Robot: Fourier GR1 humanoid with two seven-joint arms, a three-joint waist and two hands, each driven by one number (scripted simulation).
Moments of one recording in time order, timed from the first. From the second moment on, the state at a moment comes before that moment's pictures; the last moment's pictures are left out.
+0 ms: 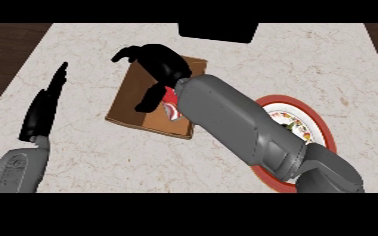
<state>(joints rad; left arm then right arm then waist) -0.23 0.31 0.13 -1.29 -0.29 0.06 0.06 -1.23 0.00 0.81 -0.66 -0.11 -0.18 -0.03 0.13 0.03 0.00</state>
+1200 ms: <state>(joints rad) -0.18 0.33 0.17 -1.32 -0.27 0.06 0.07 -1.30 -0.14 0.46 -0.31 -0.44 0.00 -0.46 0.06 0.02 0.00</state>
